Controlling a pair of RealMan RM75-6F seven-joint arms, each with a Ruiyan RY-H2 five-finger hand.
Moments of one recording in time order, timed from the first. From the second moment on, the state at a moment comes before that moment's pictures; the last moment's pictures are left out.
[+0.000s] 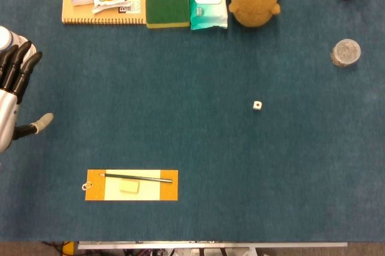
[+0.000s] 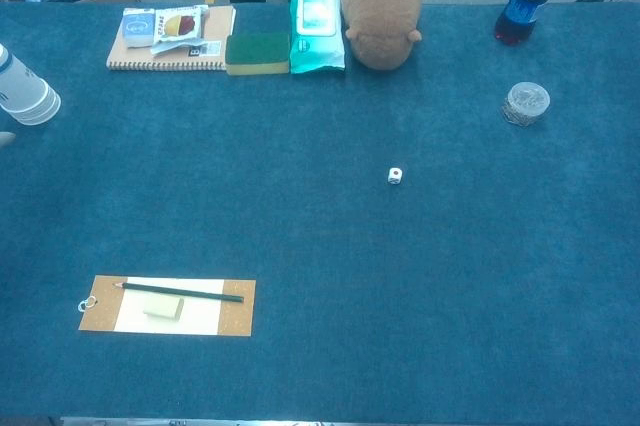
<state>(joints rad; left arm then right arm) -0.22 -1.28 -0.03 -1.43 1.67 1.57 -0.09 0.04 -1.23 0.03 -1.54 -1.63 1.63 0.12</state>
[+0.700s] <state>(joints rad) -0.20 -1.28 -0.02 -1.42 1.67 1.58 -0.09 0.08 -1.19 0.01 -1.59 -1.64 1.53 0.06</state>
